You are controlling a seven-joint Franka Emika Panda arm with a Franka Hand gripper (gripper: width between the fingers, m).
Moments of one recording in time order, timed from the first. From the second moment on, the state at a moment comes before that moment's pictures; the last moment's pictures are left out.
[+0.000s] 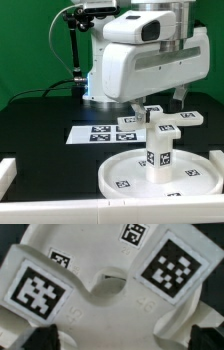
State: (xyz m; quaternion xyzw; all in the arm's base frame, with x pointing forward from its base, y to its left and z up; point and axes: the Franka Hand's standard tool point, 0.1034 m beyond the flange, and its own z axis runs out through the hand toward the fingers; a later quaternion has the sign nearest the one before) arm 0.561 0.041 0.109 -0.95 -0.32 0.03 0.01
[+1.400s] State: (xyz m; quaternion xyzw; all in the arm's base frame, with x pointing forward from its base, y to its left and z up) arm 0.566 0.033 0.104 -0.96 -0.26 0.04 0.00
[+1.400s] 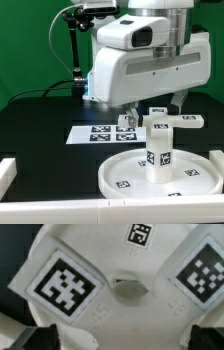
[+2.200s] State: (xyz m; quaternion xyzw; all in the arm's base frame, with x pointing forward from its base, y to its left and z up) arm 0.564 0.031 0.101 -0.97 -0.23 0.04 0.00
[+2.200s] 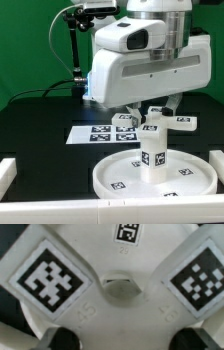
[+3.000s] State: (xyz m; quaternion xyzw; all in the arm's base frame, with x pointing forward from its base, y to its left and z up) arm 0.564 0.043 0.101 -0.99 0.12 0.02 -0.01
